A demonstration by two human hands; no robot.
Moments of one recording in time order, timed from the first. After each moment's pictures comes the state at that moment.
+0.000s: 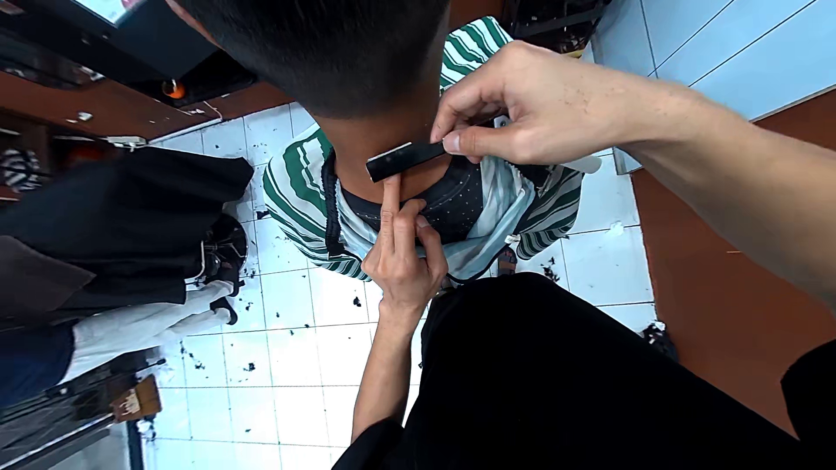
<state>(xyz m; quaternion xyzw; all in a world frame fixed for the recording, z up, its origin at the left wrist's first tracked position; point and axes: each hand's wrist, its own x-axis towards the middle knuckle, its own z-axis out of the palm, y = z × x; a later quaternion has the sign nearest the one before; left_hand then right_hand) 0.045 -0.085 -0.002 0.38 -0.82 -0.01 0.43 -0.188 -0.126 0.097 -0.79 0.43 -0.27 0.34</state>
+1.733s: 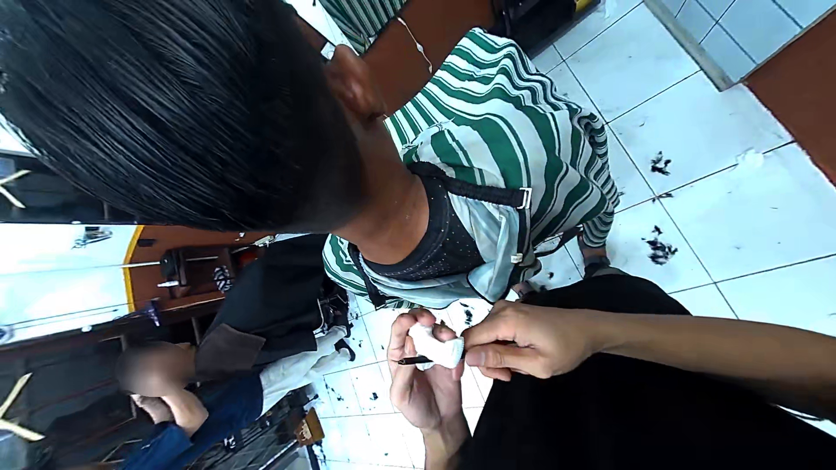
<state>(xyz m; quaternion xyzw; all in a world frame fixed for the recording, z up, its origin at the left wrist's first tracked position) 0.075 -0.027 0.054 0.15 -0.32 -0.80 0.49 -0.095 0.004 -0.001 -0.62 0.15 -0.57 0.52</state>
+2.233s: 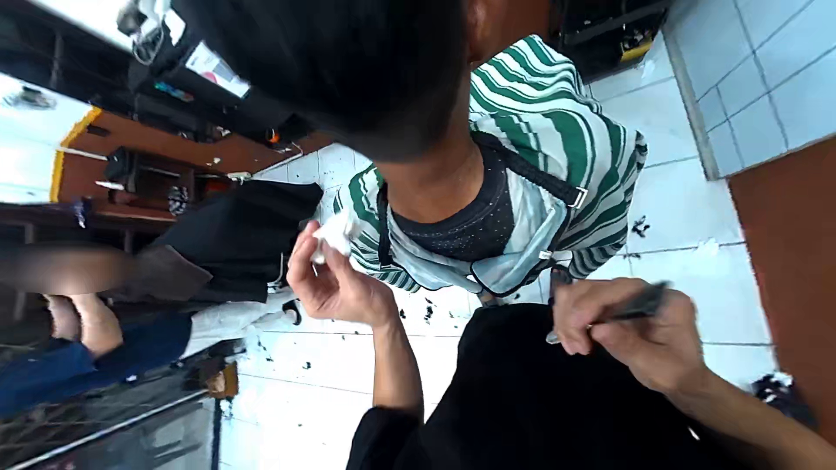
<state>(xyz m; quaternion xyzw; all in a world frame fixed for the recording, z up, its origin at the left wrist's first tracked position) 0.105 -0.124 0.049 0.32 -0.63 -0.12 0.70 -0.127 0.045 0.019 -0.49 0.25 -0.70 0.46</state>
